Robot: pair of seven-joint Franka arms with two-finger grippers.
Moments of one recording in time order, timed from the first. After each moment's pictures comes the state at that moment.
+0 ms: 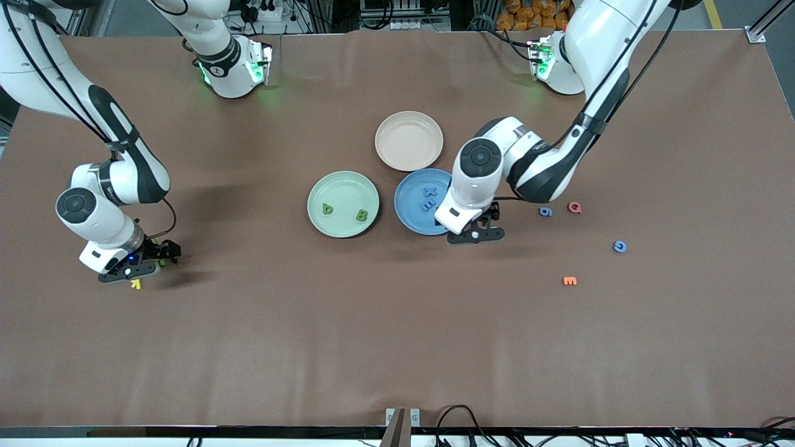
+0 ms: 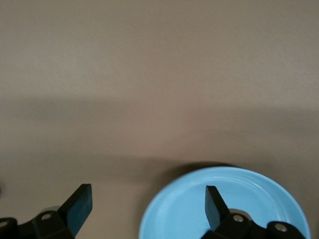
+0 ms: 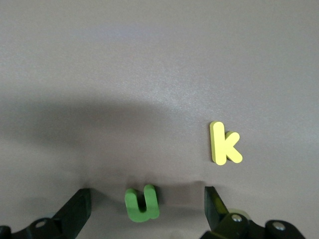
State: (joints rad) left arm -0.23 0.54 -0.44 -1.80 0.34 2.24 -0.89; right arm -0.41 0.58 0.19 -2.04 -0.49 2.70 -0.09
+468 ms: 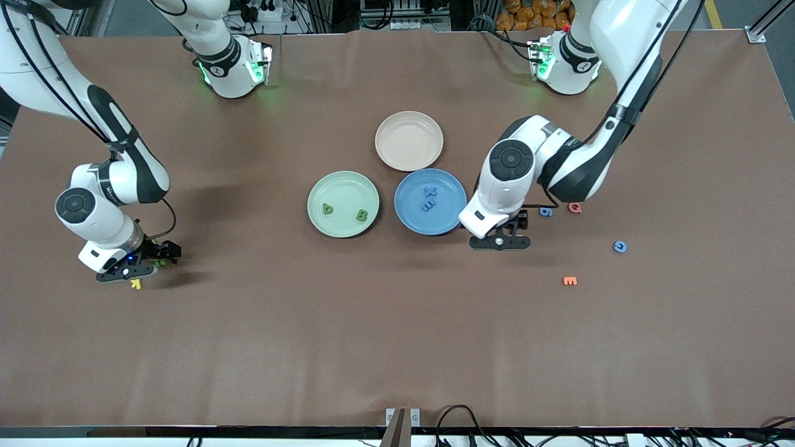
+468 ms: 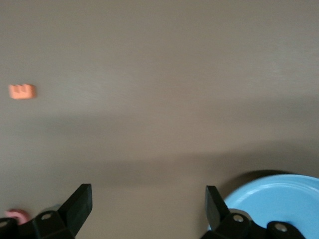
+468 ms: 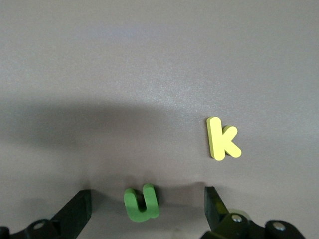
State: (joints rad) left arm -0.14 0.46 -0.44 -1.84 0.38 2.20 -0.71; right arm -0.43 0.58 0.20 -2.04 -0.49 2.70 -0.04
